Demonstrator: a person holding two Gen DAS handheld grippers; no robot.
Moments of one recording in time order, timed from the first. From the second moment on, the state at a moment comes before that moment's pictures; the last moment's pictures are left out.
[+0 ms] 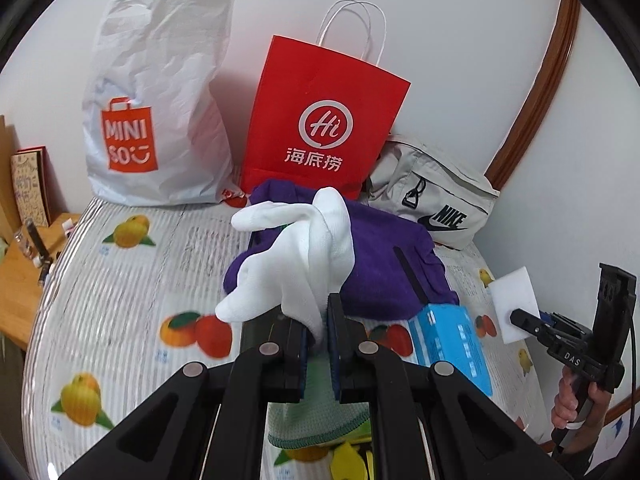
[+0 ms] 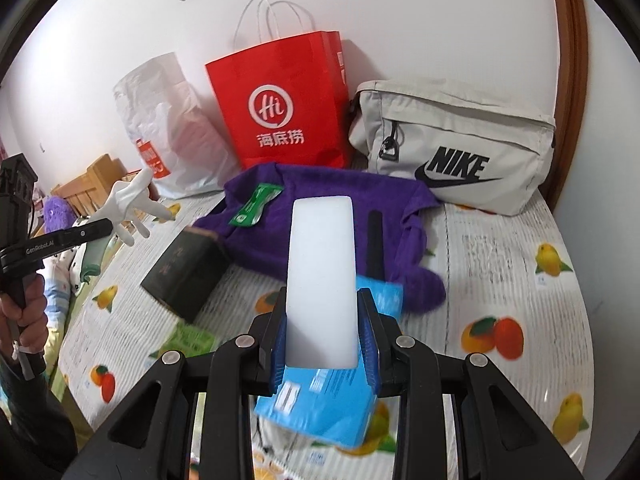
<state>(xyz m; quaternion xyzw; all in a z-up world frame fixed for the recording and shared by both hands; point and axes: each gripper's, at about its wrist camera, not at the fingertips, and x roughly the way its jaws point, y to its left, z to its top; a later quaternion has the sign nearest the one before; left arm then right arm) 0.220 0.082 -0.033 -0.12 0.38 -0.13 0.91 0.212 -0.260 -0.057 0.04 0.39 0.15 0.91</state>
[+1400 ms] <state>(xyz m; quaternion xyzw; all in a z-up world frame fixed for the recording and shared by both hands) 0.415 -0.016 -0.114 -0.04 0.48 -0.17 0.86 0.380 -0.246 -0.153 0.05 0.51 0.17 0.84</state>
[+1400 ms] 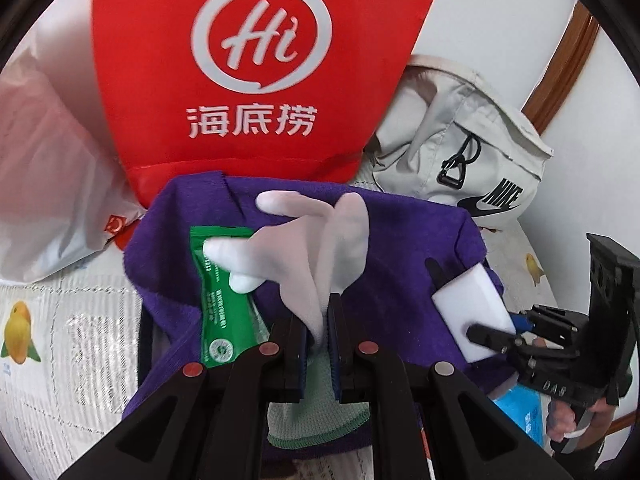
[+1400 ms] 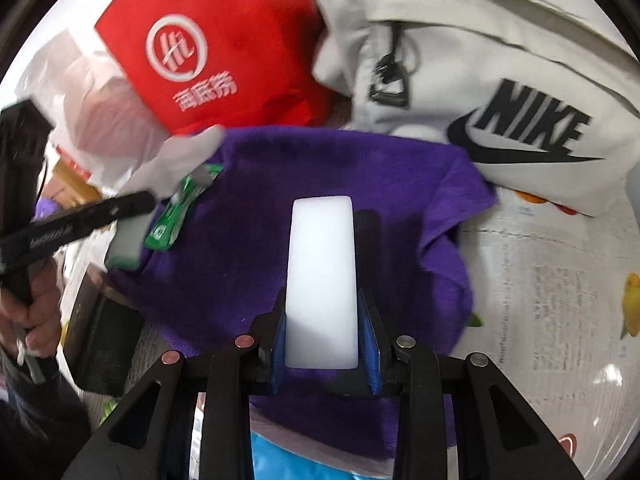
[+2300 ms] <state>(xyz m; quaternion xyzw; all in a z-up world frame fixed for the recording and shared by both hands) 0.359 0.007 -0.079 -0.04 0.47 -0.13 0.87 0.314 -0.250 -0.085 0.03 0.45 0.16 0.88</state>
